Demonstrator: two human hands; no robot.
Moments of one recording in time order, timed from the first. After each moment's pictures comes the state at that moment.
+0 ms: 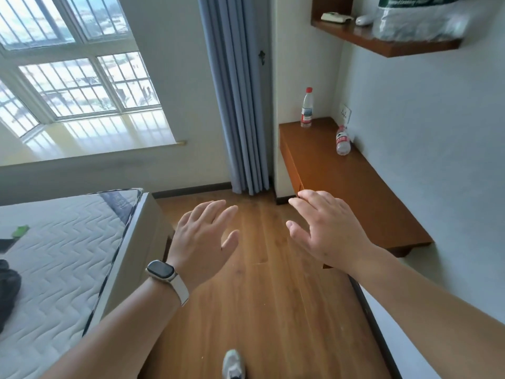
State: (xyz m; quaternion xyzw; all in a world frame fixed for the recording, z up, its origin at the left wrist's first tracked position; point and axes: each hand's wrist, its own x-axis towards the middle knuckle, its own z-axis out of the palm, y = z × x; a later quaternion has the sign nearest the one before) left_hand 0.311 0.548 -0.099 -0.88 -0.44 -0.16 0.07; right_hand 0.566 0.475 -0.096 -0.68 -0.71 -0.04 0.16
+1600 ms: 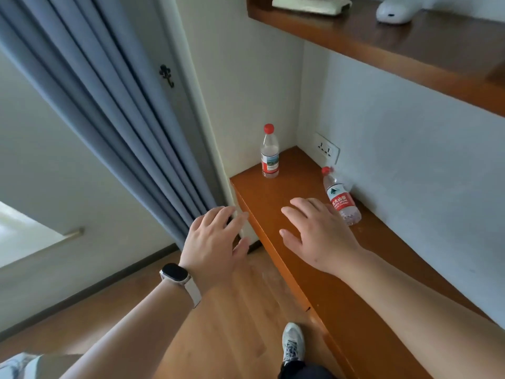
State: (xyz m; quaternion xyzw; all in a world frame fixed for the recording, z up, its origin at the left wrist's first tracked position) left_hand 0.614 1.131 -0.148 -0.96 -0.28 -0.10 0.00; right_hand 0.802 0.990 -0.147 -0.81 -0.58 0.03 0.08
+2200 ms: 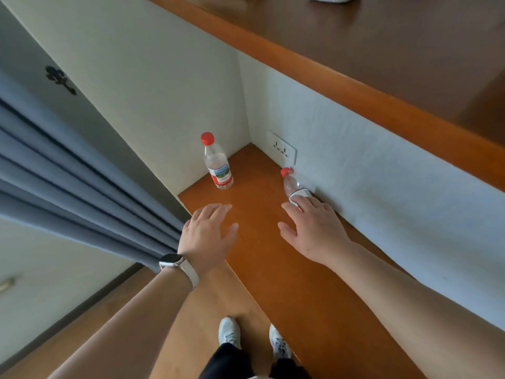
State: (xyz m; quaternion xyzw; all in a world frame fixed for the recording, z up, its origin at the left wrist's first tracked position) left_hand 0.787 1.187 -0.202 -0.94 -0.31 -0.01 -0.15; right_hand 0.948 1.009 -0.215 -0.87 -0.48 0.06 0.08
